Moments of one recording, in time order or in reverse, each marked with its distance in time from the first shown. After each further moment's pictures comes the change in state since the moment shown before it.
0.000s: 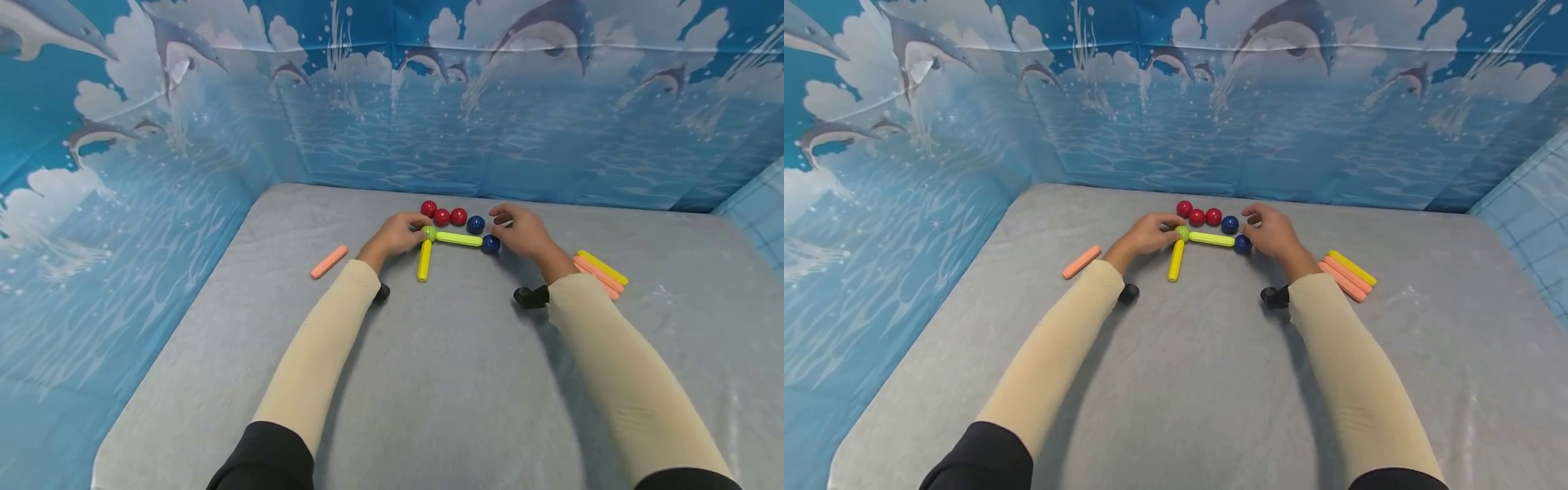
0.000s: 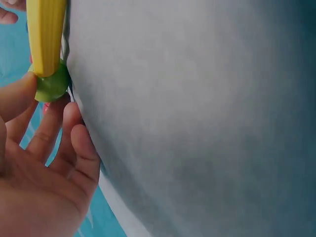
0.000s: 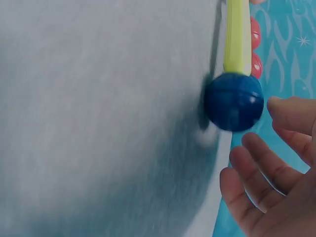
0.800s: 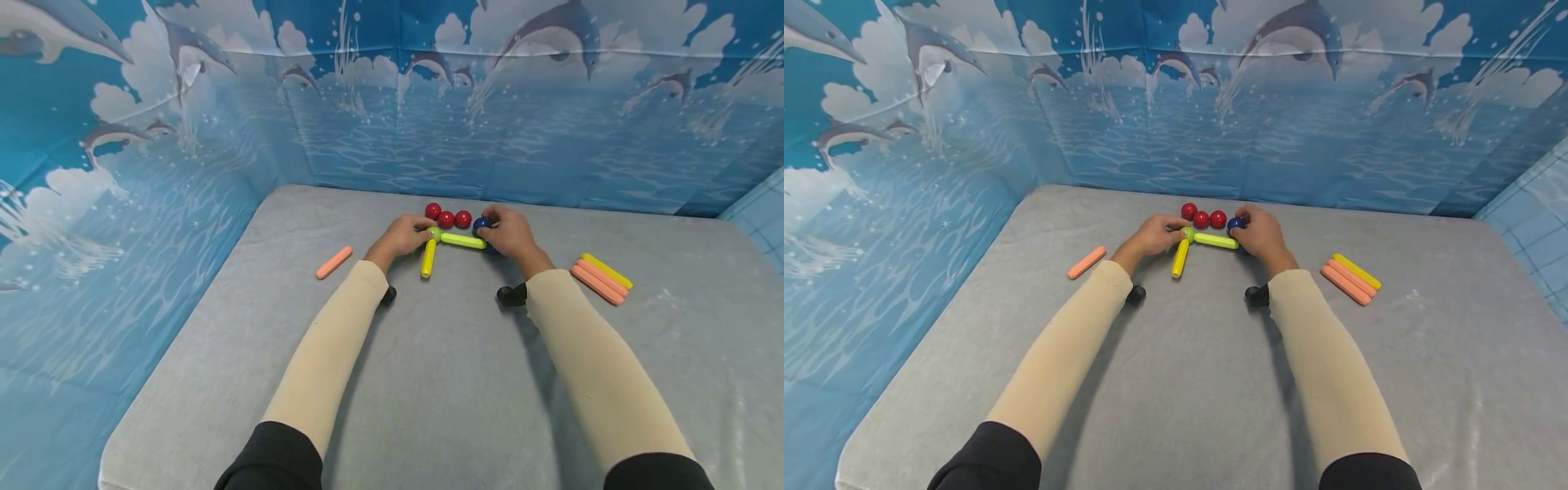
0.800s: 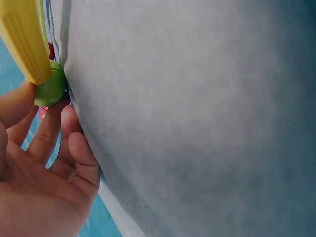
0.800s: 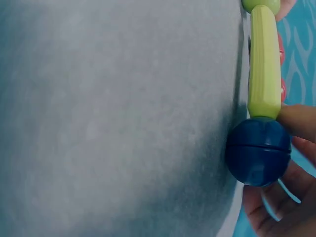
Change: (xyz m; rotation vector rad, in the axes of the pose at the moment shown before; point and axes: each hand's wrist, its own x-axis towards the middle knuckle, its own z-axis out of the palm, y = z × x) left_hand 0.001 0.002 0.002 -0.028 0.000 -0.071; right_hand 0.021 -0.011 0.022 0.000 0.065 0.028
